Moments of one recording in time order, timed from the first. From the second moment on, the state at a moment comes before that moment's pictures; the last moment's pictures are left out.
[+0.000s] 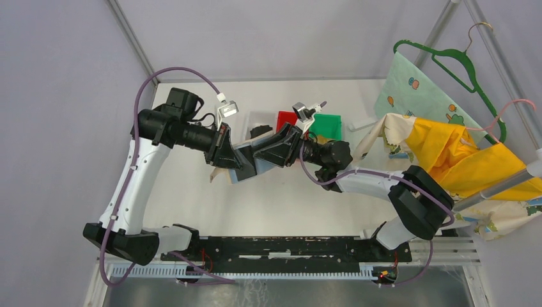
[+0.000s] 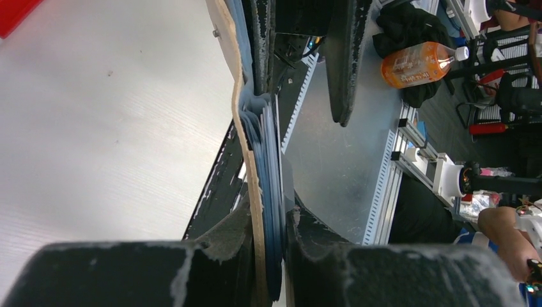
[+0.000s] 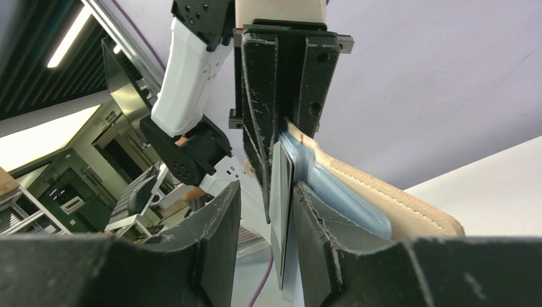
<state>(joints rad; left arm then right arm) -0.30 1.27 1.58 -1.41 1.00 0.28 0.81 1.53 0.77 1.40 -0.64 1.11</state>
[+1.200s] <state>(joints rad) -0.31 1.32 1.60 -1.44 0.90 0.28 0.83 1.56 0.74 1.34 -0.52 1.01</state>
